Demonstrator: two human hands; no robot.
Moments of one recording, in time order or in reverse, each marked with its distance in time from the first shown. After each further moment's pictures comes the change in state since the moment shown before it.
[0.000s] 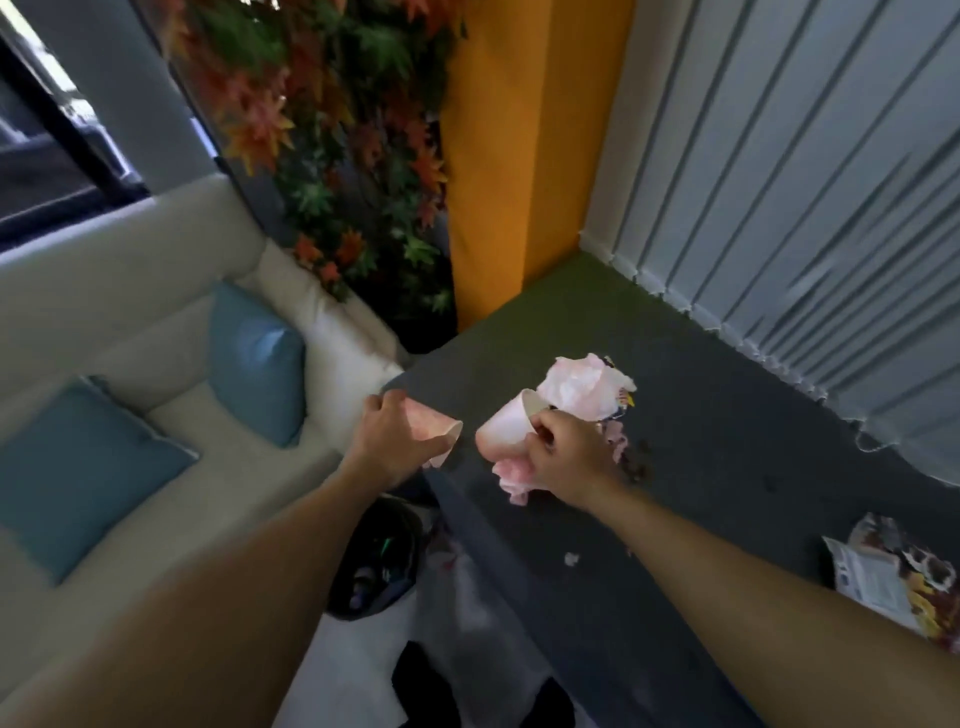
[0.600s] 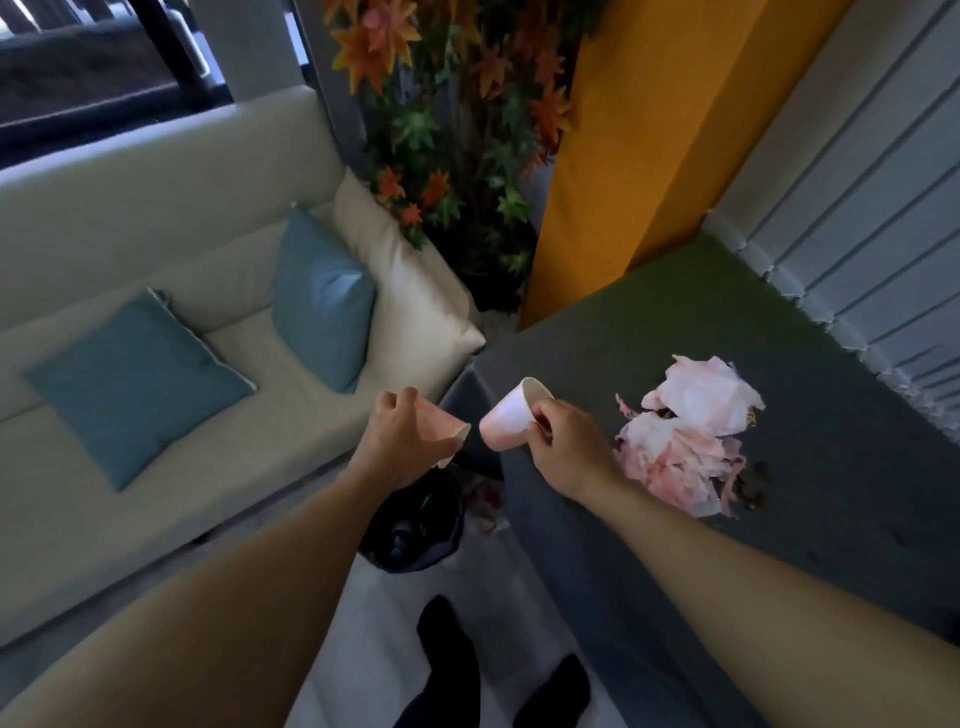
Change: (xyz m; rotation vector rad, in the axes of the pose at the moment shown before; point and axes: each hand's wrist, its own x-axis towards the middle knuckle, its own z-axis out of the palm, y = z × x) left_hand 0.032 -0.130 -0.030 -0.041 -0.053 -0.111; right_hand 0.055 -0.082 0.109 -0.093 -0.108 -0.096
